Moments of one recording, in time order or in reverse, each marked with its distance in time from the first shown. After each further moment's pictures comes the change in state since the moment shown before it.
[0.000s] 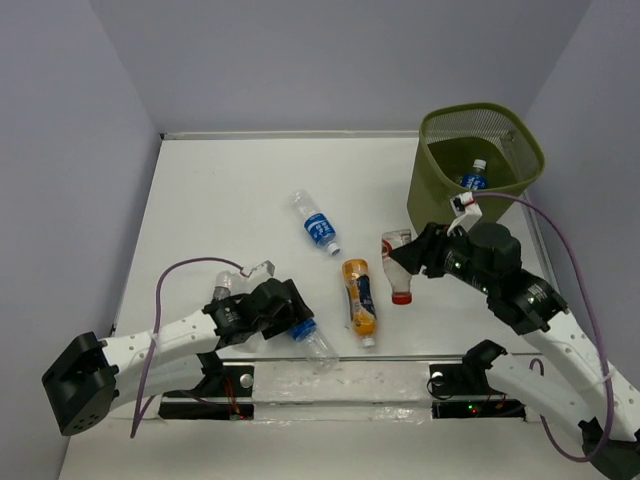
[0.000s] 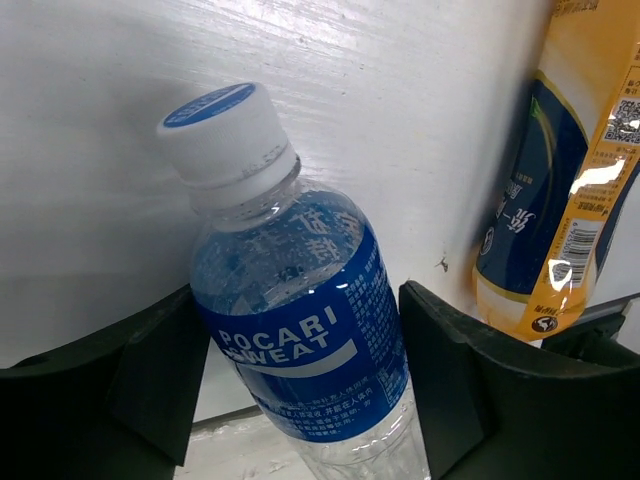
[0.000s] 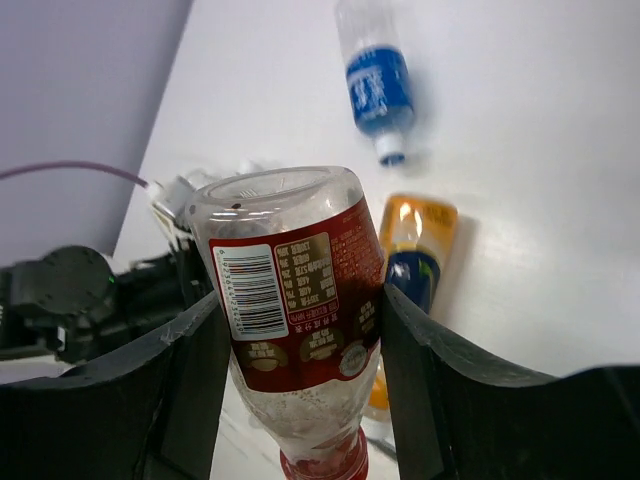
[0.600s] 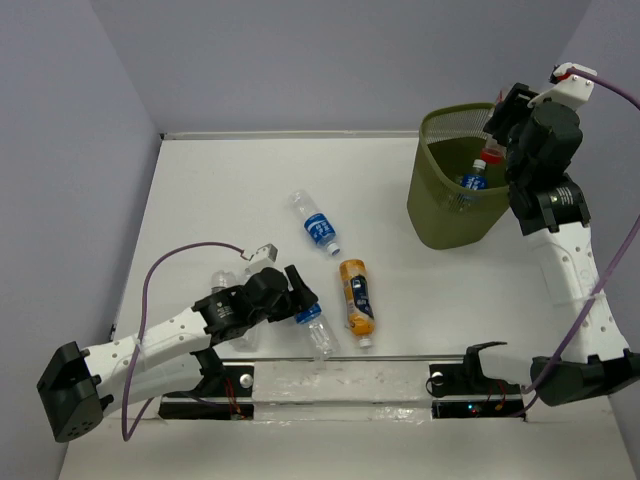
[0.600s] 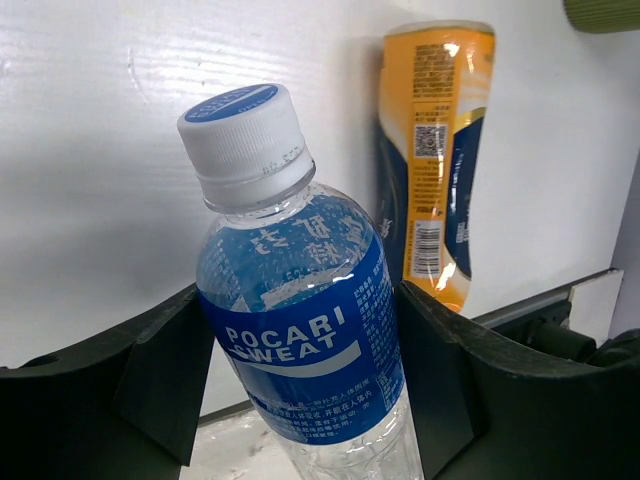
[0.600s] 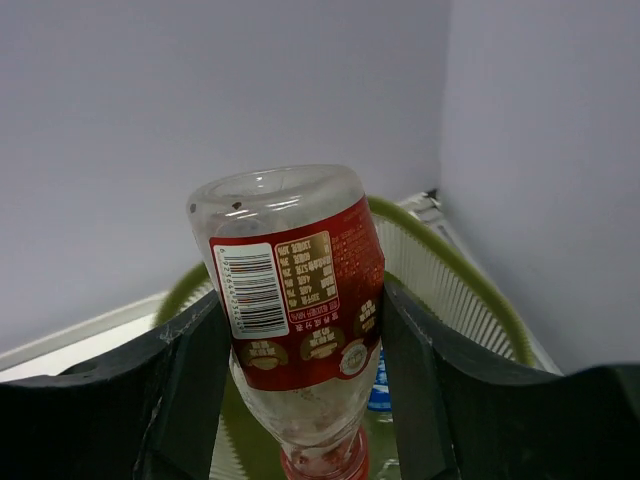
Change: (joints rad) left arm -0.005 -0.063 0.113 -0.026 -0.056 0.117; right arm -0.396 0.502 0.731 0.193 0.573 -0.457
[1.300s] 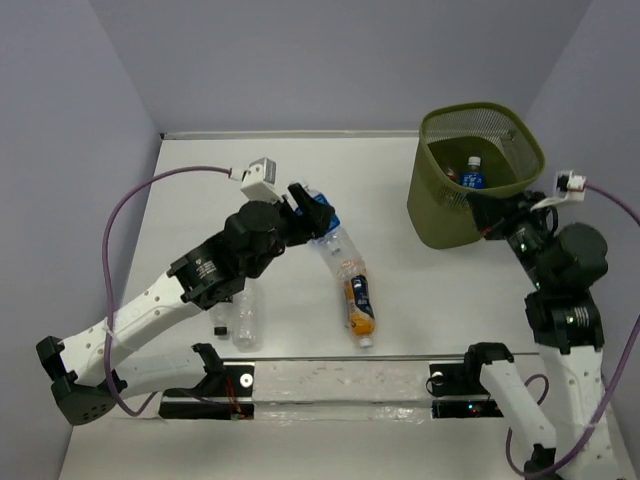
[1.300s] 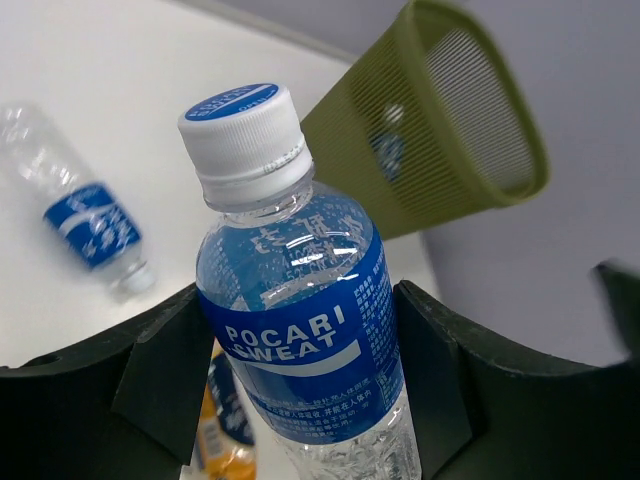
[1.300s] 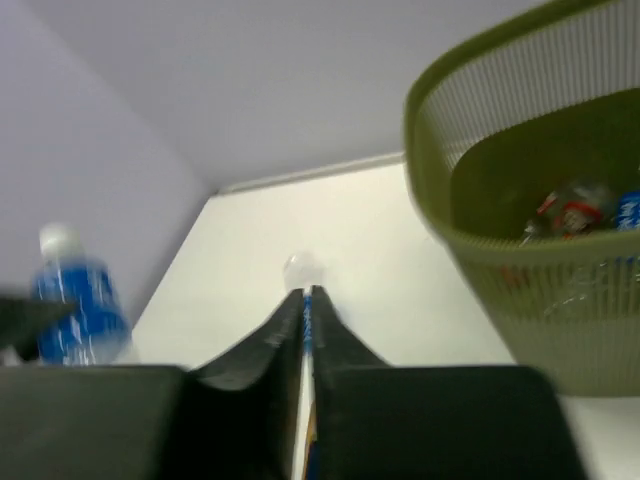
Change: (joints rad) left arm 0.000 0.120 0.625 -0.046 -0.211 0.298; right arm -0.149 -0.511 -0.494 0.008 -0.676 0.305
